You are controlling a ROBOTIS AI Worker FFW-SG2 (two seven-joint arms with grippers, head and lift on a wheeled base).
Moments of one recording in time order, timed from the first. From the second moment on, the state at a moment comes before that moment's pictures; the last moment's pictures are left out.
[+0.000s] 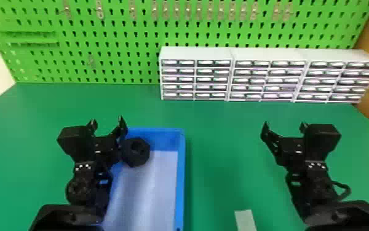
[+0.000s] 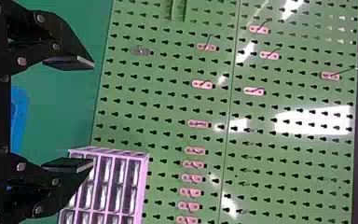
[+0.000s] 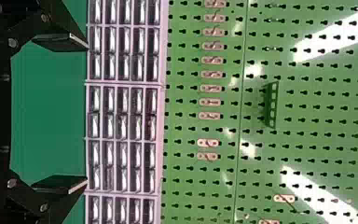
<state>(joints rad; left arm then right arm) 0.06 0.01 -0.05 -1.69 0.10 -0.05 0.13 0.02 -0.13 0.08 -1.71 -0.09 0.05 -0.18</state>
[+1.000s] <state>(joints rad) 0.05 0.01 -0.06 -1.69 0.10 -0.05 0.13 0.02 -0.14 0.07 -1.71 -0.09 0.05 -0.18</state>
